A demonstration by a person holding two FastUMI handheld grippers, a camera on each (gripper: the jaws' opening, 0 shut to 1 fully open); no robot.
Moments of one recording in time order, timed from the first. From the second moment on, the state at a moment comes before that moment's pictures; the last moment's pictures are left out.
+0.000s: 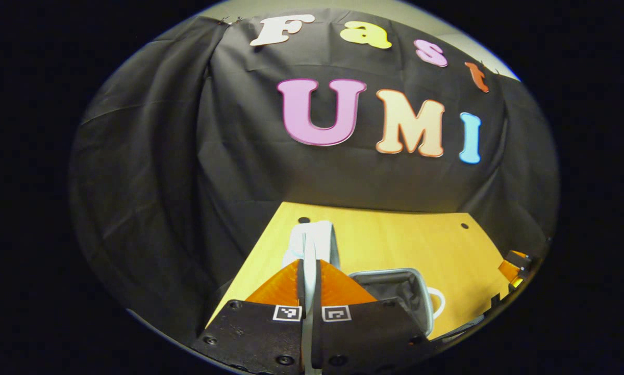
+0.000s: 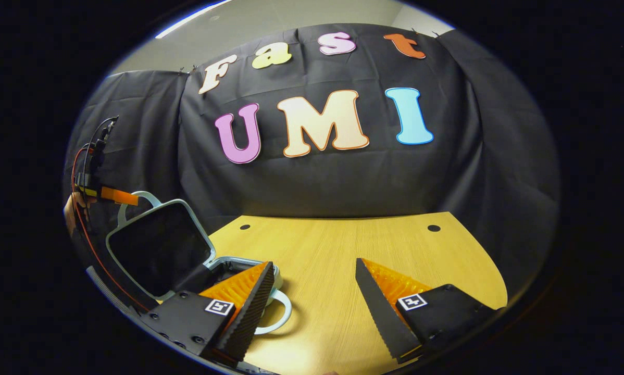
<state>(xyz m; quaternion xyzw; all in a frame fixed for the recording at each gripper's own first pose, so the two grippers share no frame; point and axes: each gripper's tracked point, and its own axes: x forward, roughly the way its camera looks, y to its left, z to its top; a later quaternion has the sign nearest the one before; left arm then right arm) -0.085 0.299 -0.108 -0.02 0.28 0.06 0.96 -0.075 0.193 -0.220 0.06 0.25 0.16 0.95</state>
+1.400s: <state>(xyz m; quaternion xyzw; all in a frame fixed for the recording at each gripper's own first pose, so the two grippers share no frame) -0.077 0.018 -0.233 -0.07 0.33 -0.13 0.93 -0.068 0.058 -0.196 0.04 0.23 0.13 0.96</state>
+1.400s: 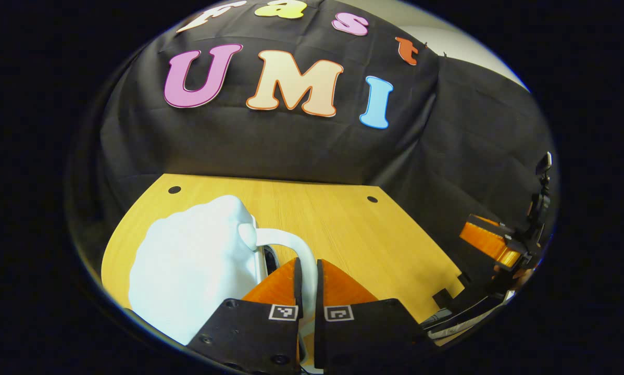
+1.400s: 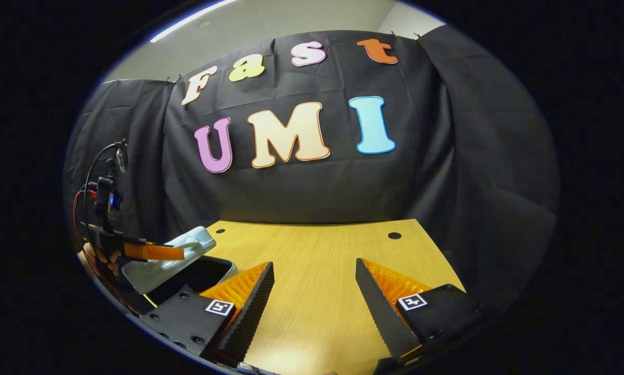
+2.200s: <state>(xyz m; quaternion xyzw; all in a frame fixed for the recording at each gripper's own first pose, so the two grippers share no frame) -0.029 0.004 -0.045 0.01 0.05 -0.02 1.00 -0.014 0.087 -0.037 0.05 0.04 0.10 0.99</state>
